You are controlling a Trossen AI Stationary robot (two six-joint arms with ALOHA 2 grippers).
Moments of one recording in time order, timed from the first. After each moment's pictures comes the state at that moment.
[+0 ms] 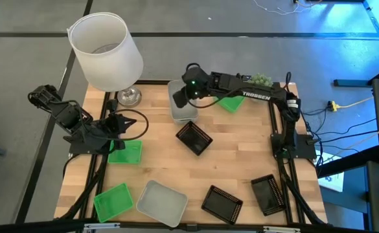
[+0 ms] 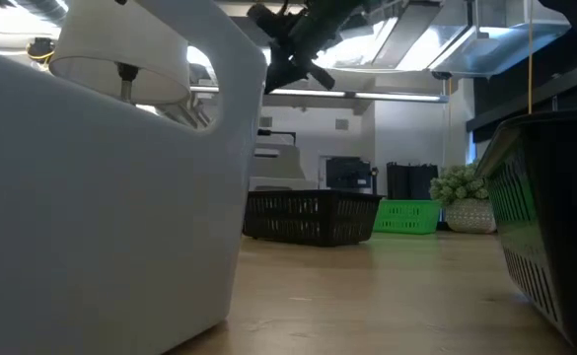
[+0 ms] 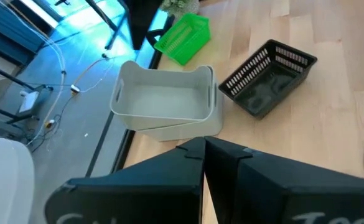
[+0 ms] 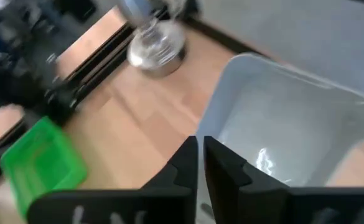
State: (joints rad) left arm -0.59 0.87 1.11 -1.09 -0.92 -0.26; right arm -0.26 1.94 1.88 -0.66 0.11 0.54
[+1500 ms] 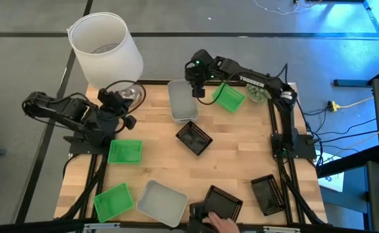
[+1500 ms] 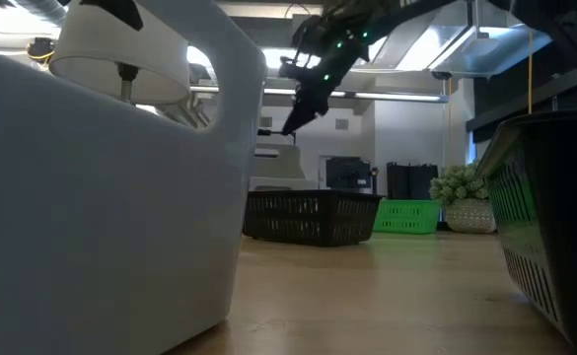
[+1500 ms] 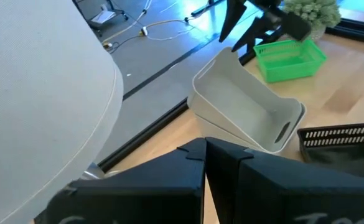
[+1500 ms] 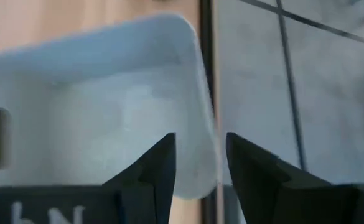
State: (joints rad) left arm -0.29 0.87 1.11 -1.09 -1.03 -0.67; right arm -0.50 2.03 1.88 -0.66 -0.01 -0.63
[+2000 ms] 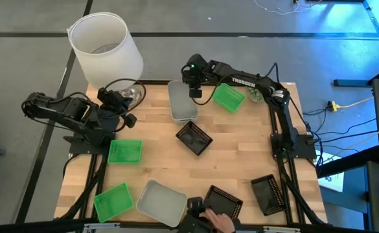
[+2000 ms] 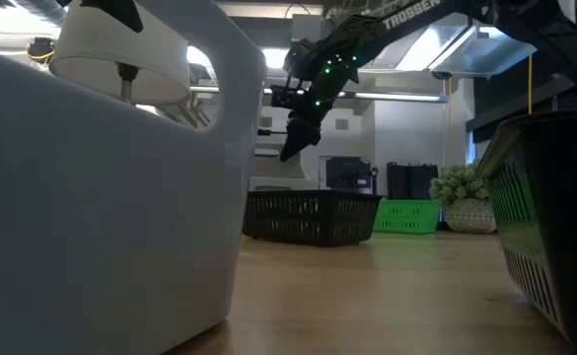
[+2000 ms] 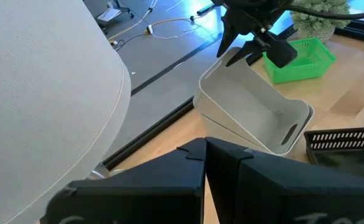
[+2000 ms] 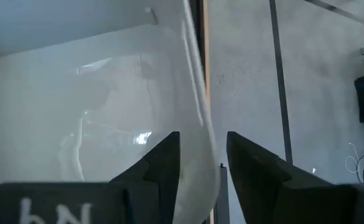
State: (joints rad) left arm -0.27 0.87 1.11 -1.09 -1.03 -0.67; right arm -0.51 2.12 1.88 -0.59 0.08 -0.64
